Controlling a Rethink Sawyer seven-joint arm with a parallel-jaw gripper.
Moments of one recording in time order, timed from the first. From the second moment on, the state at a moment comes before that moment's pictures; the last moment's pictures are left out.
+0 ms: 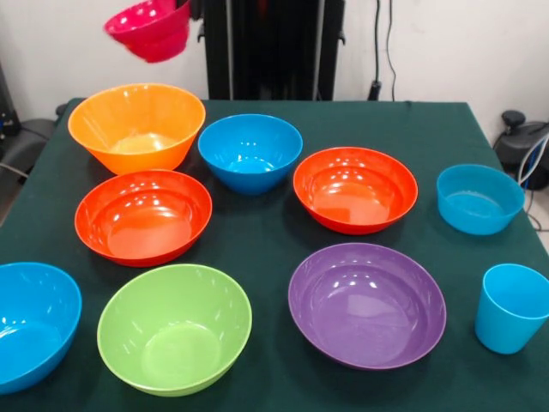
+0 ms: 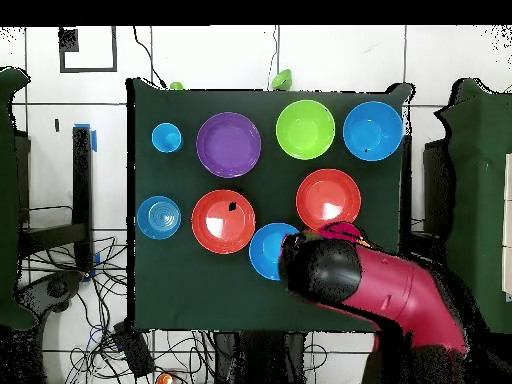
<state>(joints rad) -0.45 -1.07 0.01 1.92 -0.16 0.73 1.53</state>
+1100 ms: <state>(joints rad) -0.18 -1.82 -0.23 2.01 -0.14 1.04 1.18</state>
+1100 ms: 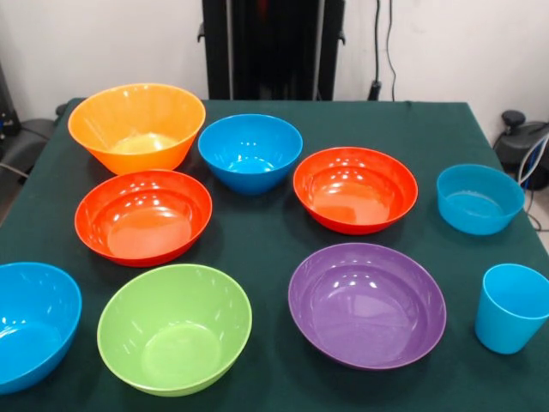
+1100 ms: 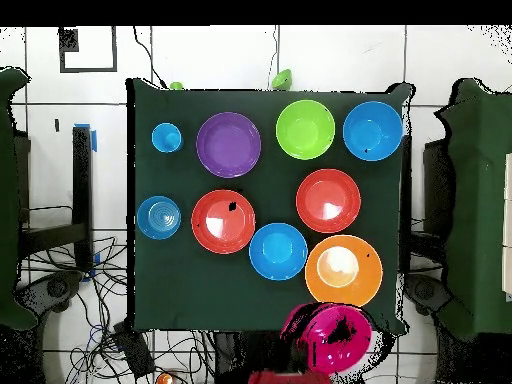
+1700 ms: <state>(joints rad) -0.11 -1.84 -0.41 1.94 -0.09 0.95 0.93</state>
